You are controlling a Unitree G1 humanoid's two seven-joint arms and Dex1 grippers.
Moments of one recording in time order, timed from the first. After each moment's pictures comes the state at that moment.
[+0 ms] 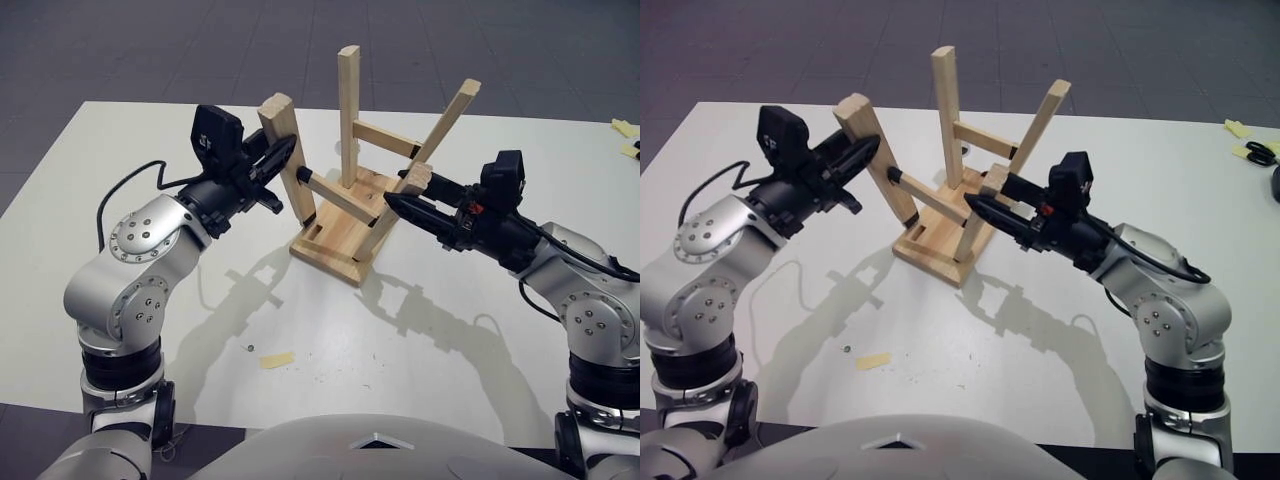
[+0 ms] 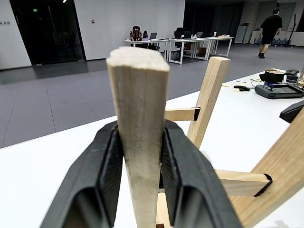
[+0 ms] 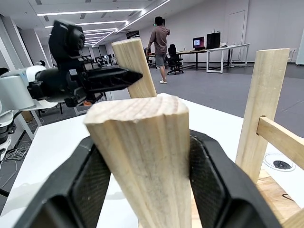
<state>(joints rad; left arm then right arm) -0.30 0.40 0.10 -0.64 -0.65 0.88 -0.20 -0.15 -0.57 -0.14 -0.52 0.90 0.69 0.66</state>
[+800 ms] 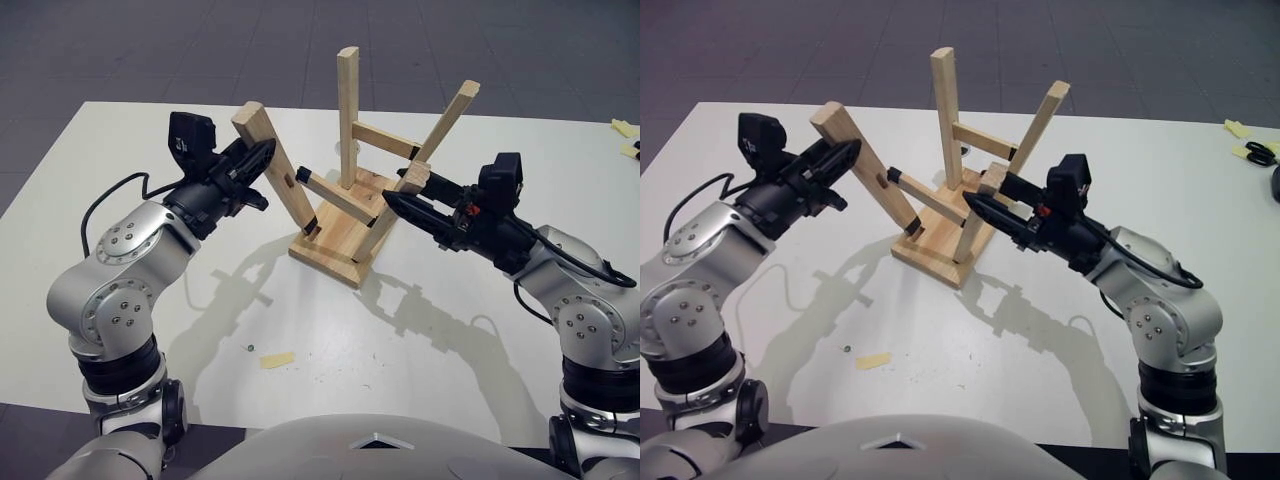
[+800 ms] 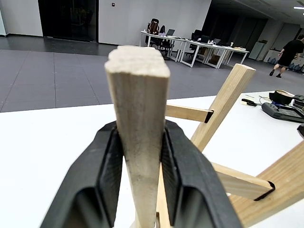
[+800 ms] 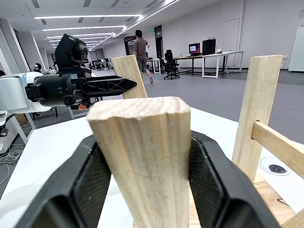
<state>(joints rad) -0.30 0.37 0.25 -0.64 -0.82 1.04 -0.10 -0.14 -0.54 -0.12 -0.52 0.85 0.64 0.64</state>
